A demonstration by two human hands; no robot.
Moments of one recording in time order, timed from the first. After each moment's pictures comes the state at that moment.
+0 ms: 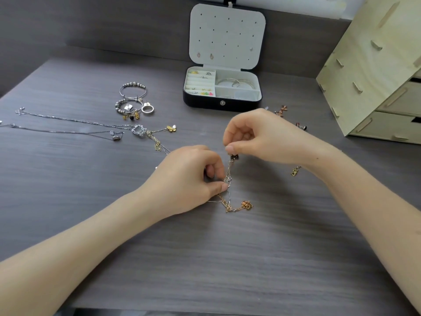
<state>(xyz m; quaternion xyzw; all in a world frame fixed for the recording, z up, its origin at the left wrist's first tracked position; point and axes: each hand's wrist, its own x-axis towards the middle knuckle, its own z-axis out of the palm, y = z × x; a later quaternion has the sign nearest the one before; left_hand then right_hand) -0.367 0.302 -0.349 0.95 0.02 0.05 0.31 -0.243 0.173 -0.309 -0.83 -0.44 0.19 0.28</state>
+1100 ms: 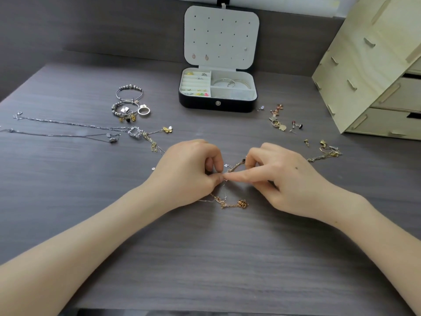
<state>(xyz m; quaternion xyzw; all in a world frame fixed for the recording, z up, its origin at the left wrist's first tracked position) -0.356 0.297 -0.348 0.96 0.03 0.08 0.28 -0.264 0.114 -0.349 -0.79 -0.59 -0.04 0.15</state>
